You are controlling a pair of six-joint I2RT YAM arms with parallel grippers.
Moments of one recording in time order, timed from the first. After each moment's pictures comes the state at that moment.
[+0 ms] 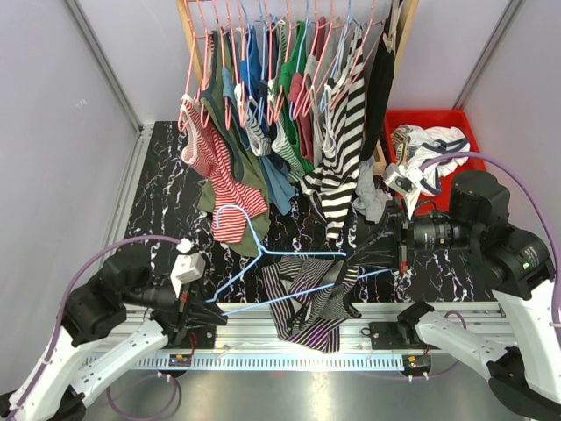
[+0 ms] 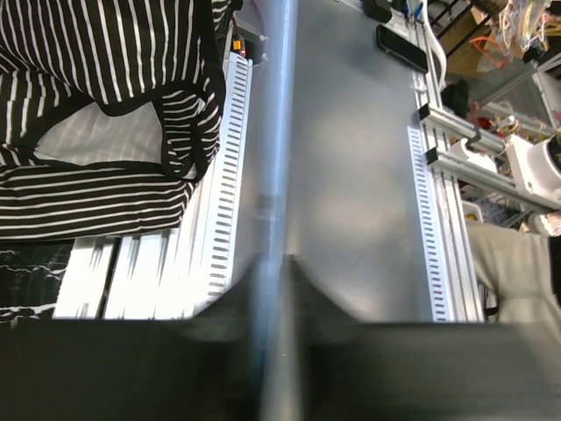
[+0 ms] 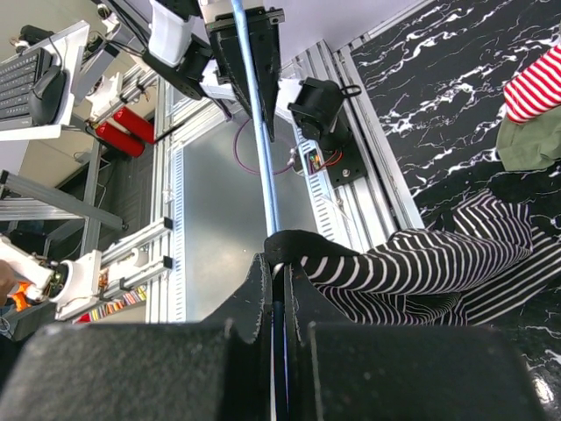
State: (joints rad) left arm -0.72 0.37 0.90 -0.99 0.92 -0.12; right arm 0.55 0.88 1.52 -0.99 -0.94 0.25
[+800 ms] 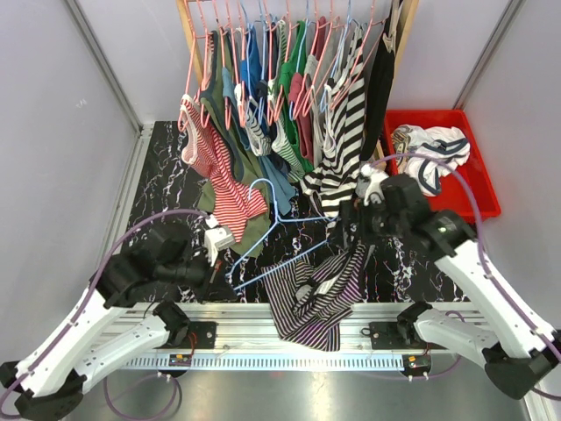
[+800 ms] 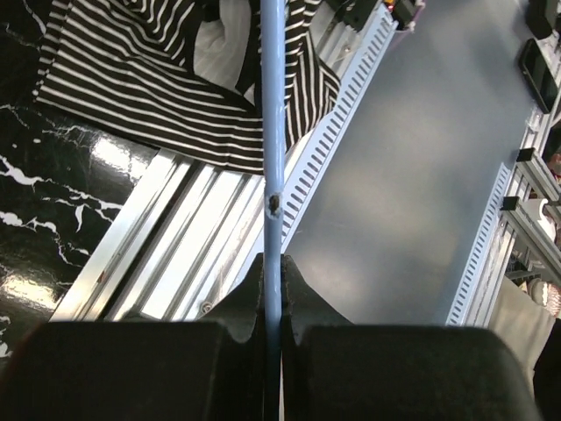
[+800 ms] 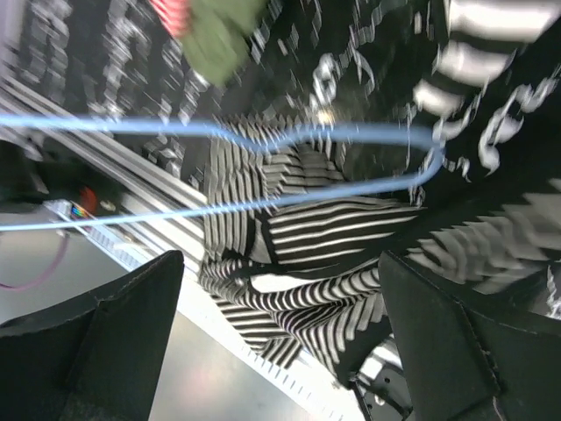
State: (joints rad) left arm -0.73 0.61 0.91 -1.06 0.59 -0.22; right arm 0.56 0.96 1.19 -0.92 -0.24 0.38
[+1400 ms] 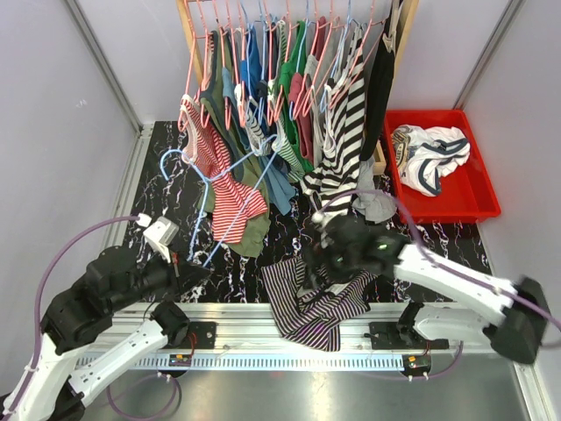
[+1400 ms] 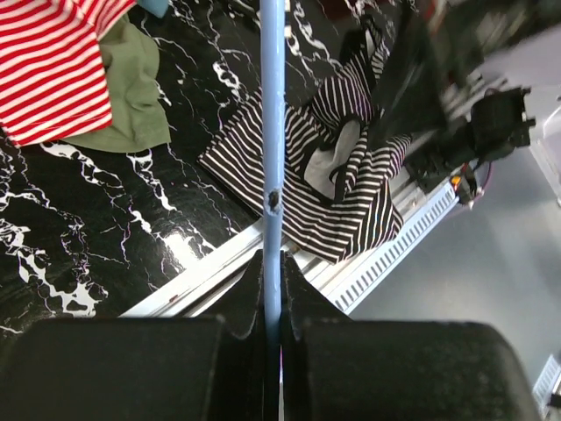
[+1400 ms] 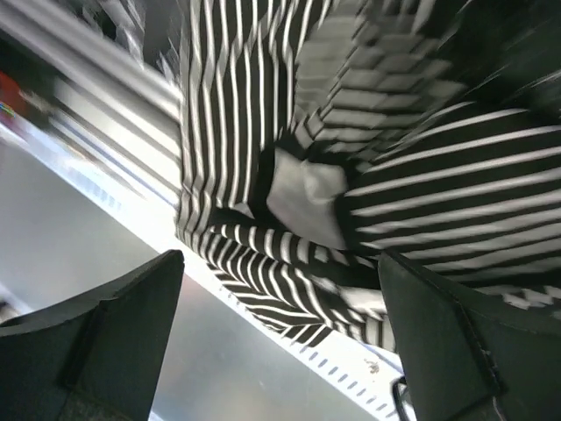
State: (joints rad) left arm -0.74 0.38 1.00 -1.07 0.14 -0.43; right arm 0.85 1.06 0.87 -0.73 -0.20 0.57
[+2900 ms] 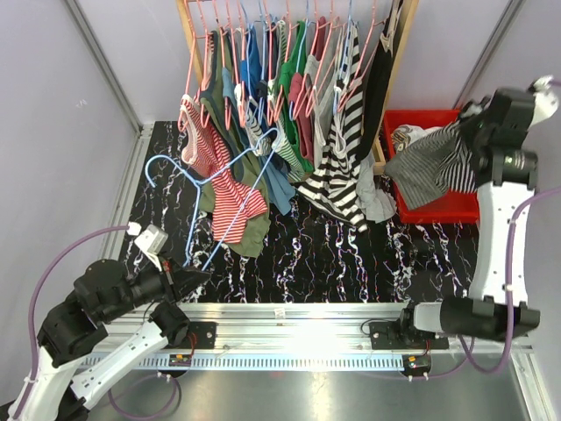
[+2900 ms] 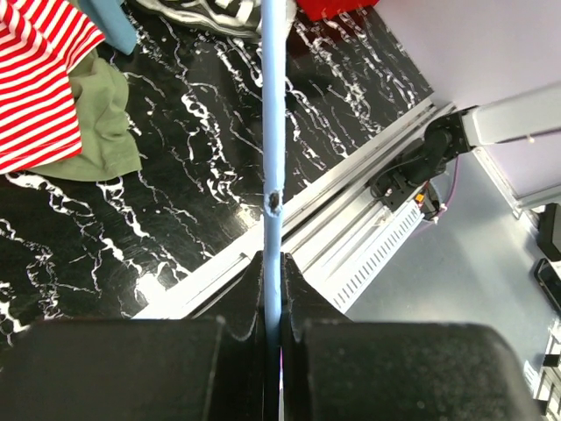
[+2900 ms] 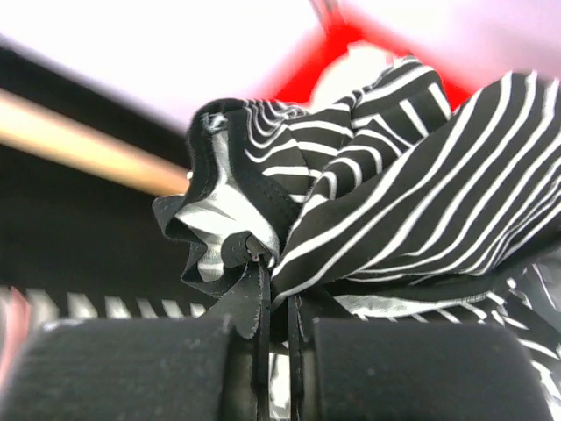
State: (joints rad) left arm -0.74 0.26 0.94 -0.99 0.17 -0.48; right arm -0.18 1.31 1.67 -0.76 0.25 0.64
